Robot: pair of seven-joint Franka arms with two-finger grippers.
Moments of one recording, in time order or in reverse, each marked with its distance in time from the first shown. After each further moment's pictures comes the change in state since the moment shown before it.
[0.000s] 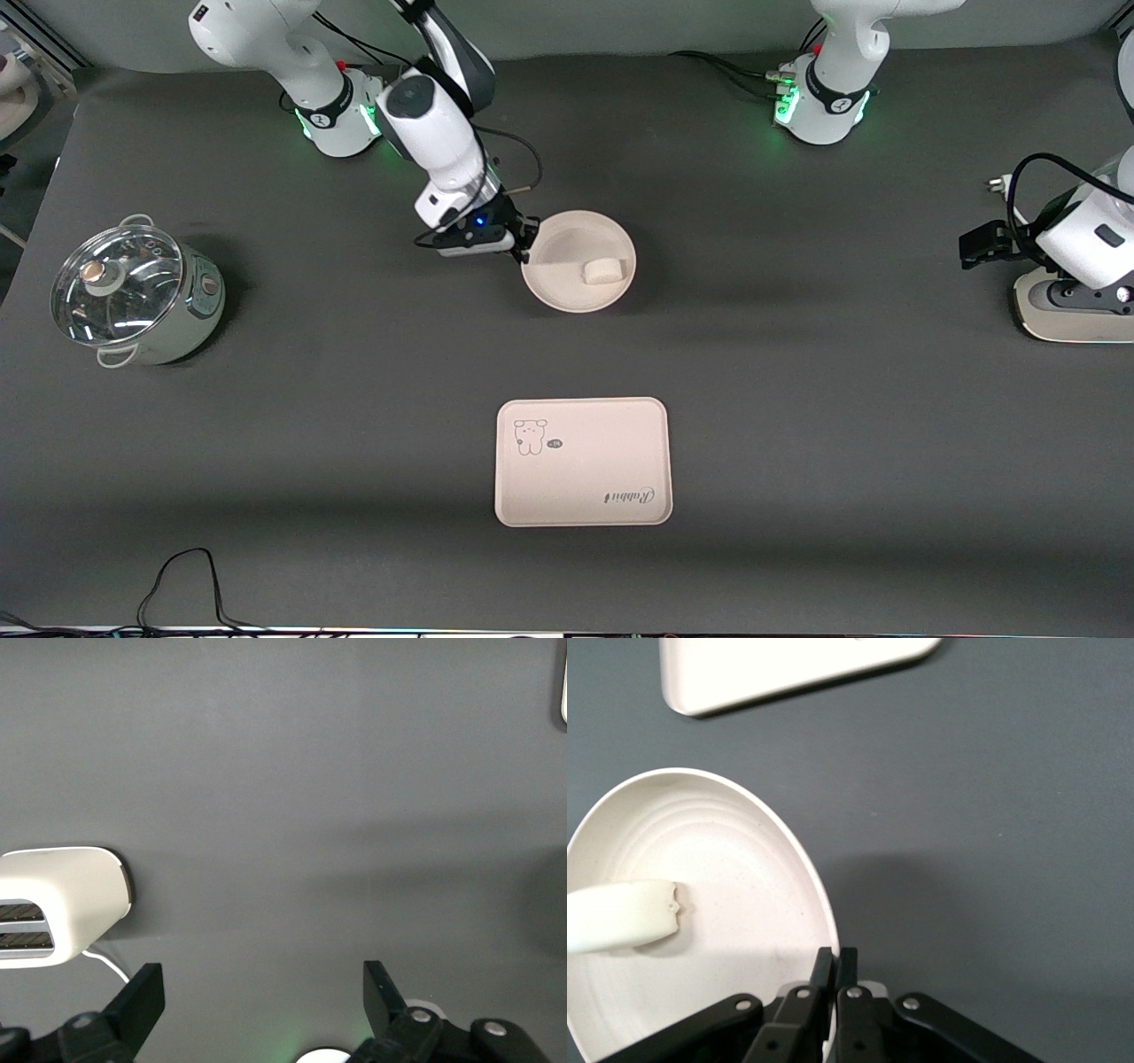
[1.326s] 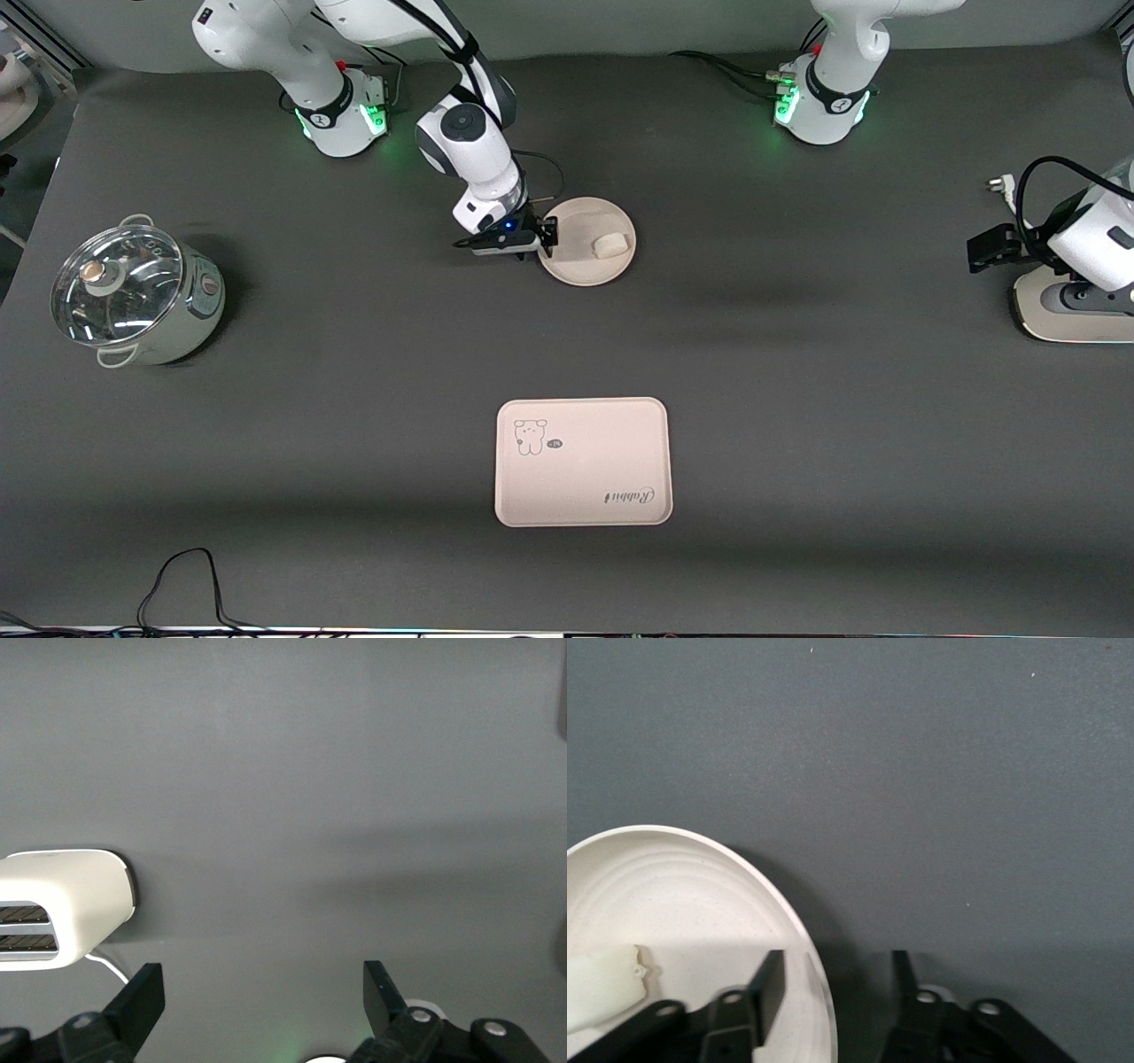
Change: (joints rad) left arm 0.000 -0.002 0.017 -0.008 0.000 0.026 0.001; right arm 0.119 0.300 0.009 -0.057 -0.104 0.257 0.155
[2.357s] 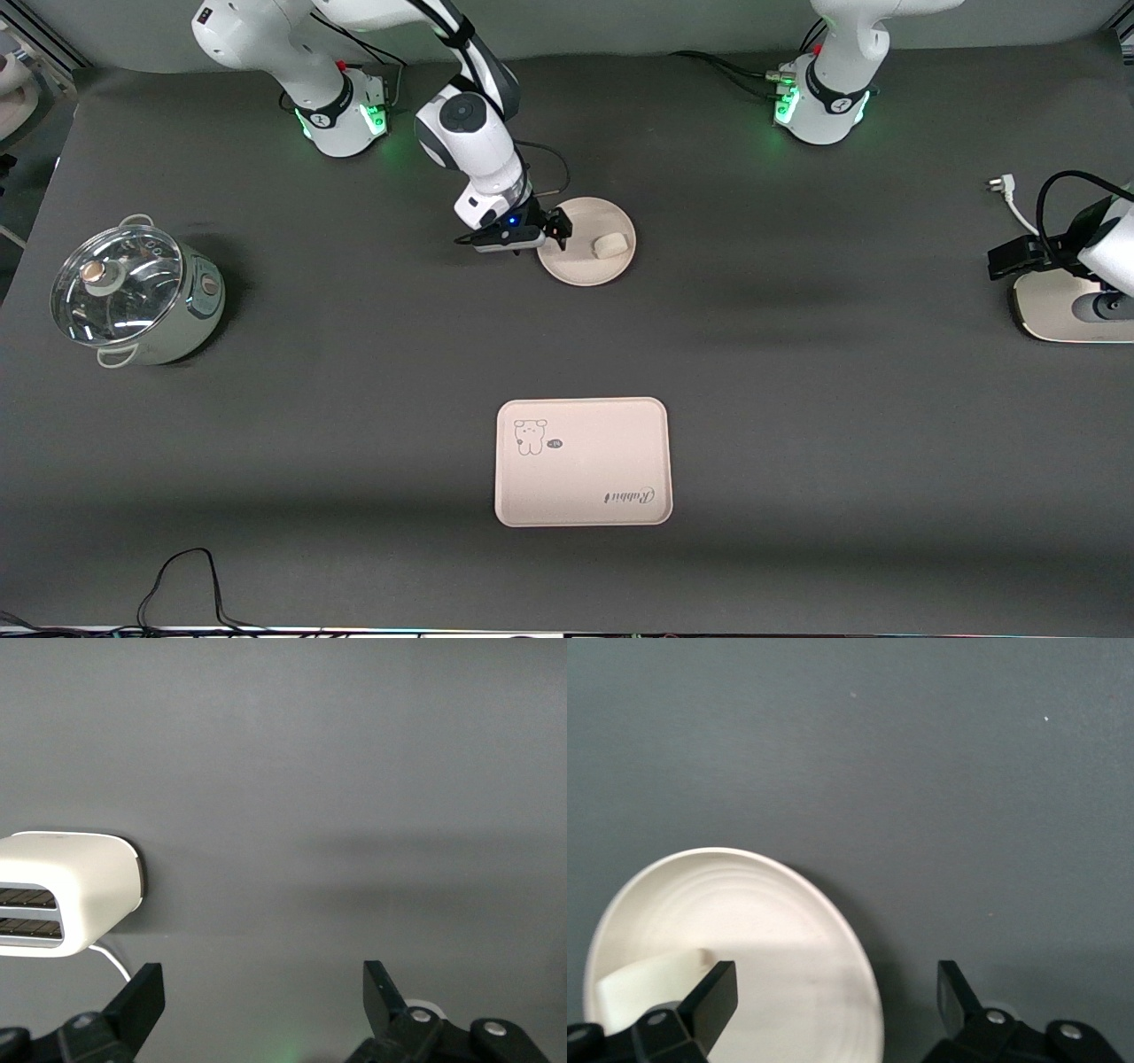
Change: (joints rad) left arm 0.037 -0.005 0.030 -0.043 0.002 0.039 -0.021; right arm -0.009 -0.043 0.000 0.023 0.000 -0.050 0.000
